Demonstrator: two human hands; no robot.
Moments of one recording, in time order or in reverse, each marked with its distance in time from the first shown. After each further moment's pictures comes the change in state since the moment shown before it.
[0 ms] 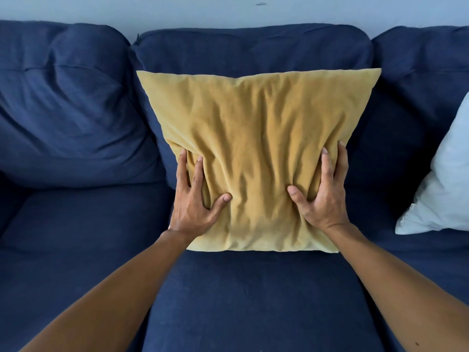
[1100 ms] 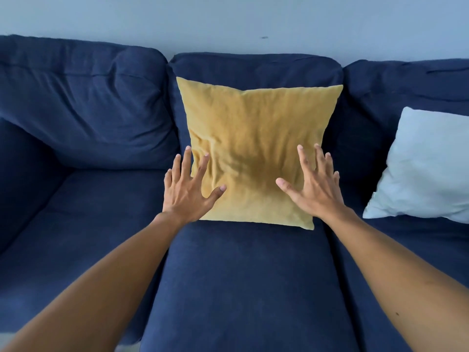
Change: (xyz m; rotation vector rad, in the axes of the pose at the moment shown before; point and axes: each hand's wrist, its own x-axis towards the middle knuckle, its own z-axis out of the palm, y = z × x) left_hand -0.050 0.090 -0.107 0.485 -0.273 -0.244; right_hand -0.018 -0.094 -0.102 -0.440 -0.548 0.247
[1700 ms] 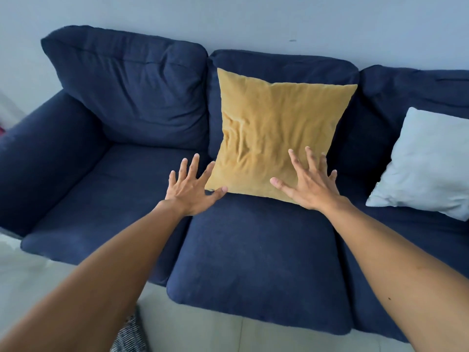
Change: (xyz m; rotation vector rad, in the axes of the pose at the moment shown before) left_hand -0.115 -0.023 -0.082 0.111 -0.391 -0.115; right_hand -0.090 -0.065 -0.030 -0.159 -0.217 -0.083
